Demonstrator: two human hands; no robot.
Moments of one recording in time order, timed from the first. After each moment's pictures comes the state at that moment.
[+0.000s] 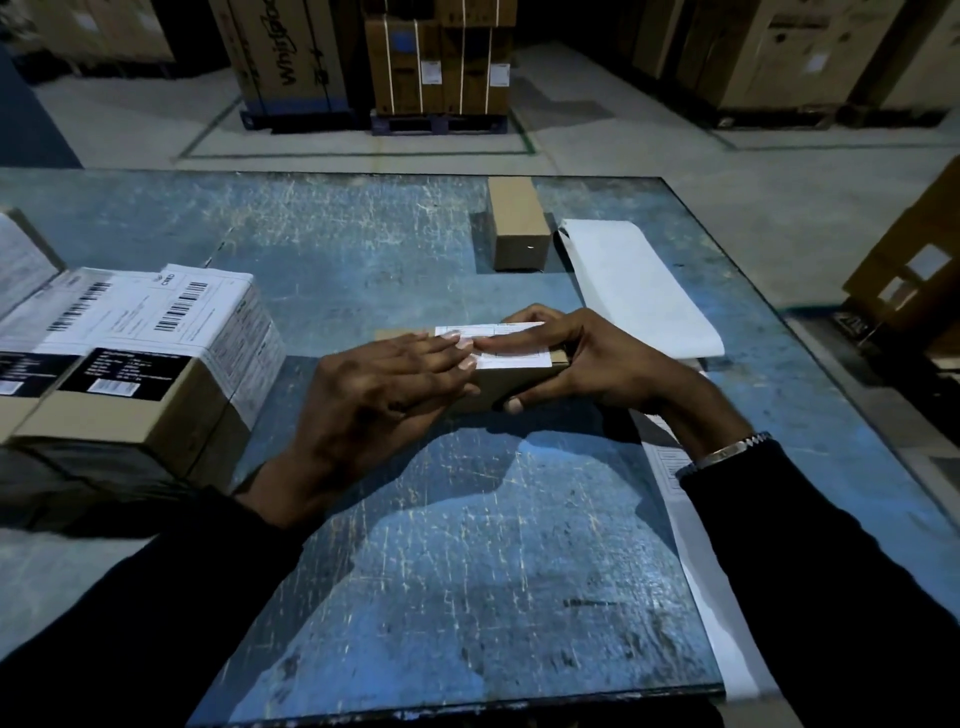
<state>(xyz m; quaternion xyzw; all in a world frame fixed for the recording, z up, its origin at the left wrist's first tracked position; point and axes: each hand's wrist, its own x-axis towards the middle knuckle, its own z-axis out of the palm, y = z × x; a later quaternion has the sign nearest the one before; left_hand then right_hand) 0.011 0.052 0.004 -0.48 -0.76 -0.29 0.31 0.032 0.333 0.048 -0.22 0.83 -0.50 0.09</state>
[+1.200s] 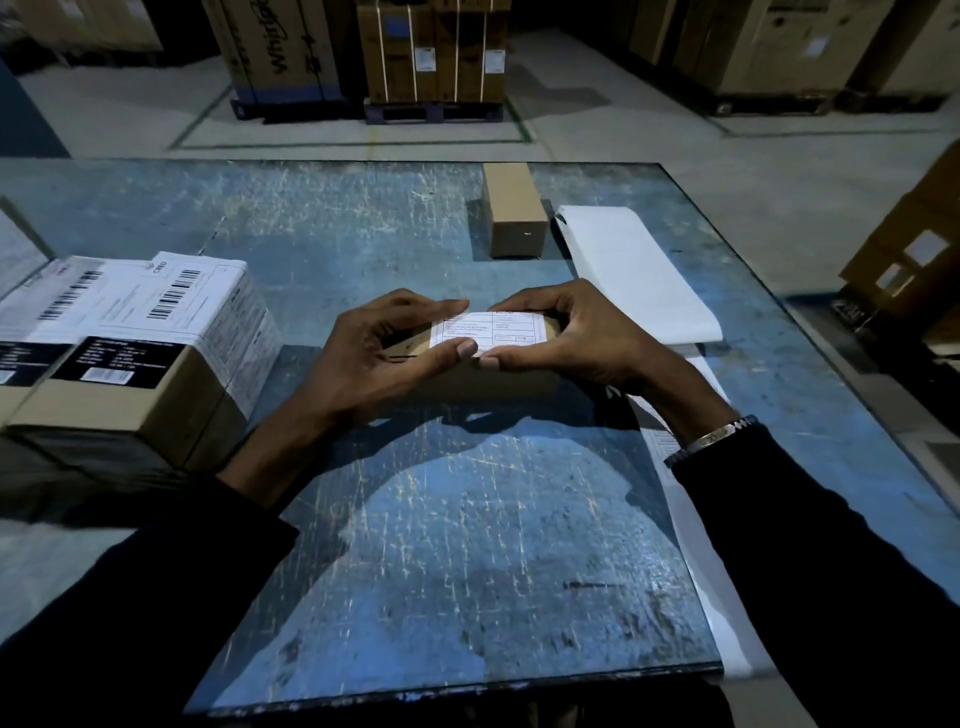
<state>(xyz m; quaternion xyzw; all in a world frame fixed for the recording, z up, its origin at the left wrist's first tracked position) 0.007 0.057 0.031 -0.31 -0.81 -0.49 0.07 0.035 0.316 0.057 -0.13 0.85 -0.51 0.02</state>
